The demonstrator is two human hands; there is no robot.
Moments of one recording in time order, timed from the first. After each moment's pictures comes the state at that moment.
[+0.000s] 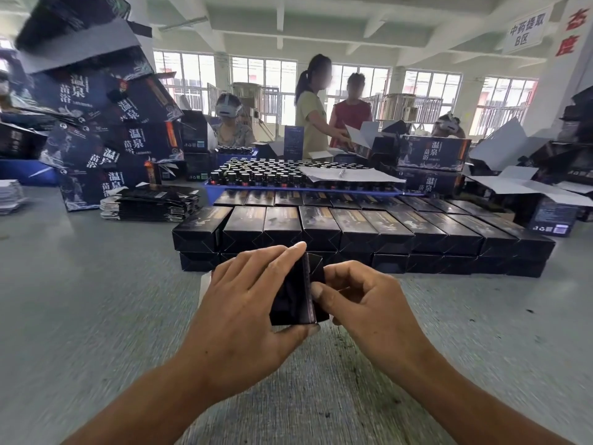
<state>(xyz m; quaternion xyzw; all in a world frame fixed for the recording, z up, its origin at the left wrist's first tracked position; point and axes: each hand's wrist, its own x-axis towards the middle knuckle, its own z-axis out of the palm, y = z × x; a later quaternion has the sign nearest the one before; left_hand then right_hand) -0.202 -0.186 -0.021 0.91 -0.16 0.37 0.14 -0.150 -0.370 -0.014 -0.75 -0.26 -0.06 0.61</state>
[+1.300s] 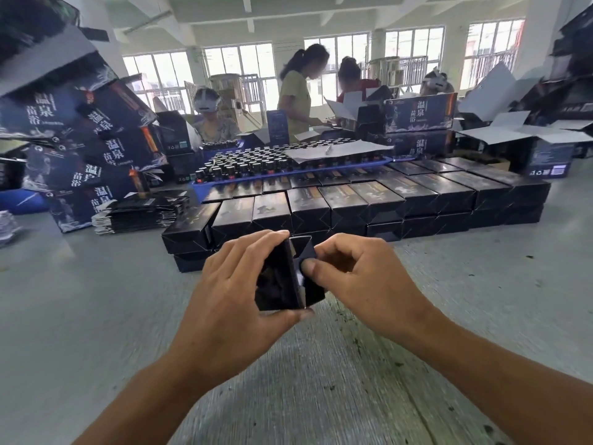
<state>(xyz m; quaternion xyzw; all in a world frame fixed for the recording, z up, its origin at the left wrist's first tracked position) -0.204 -0.185 -0.013 0.90 -0.19 0.35 0.18 -0.149 -0.375 -0.009 -0.79 -0.27 -0.11 0.54</state>
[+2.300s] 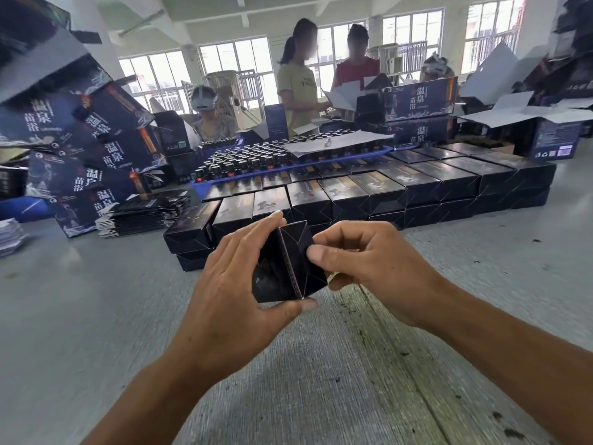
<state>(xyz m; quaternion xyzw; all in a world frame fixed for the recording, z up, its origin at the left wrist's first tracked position) -0.206 -0.184 -0.010 0.90 -0.18 0.31 0.24 -0.144 -0.387 -0.001 -0.70 -0.29 0.03 0.65</state>
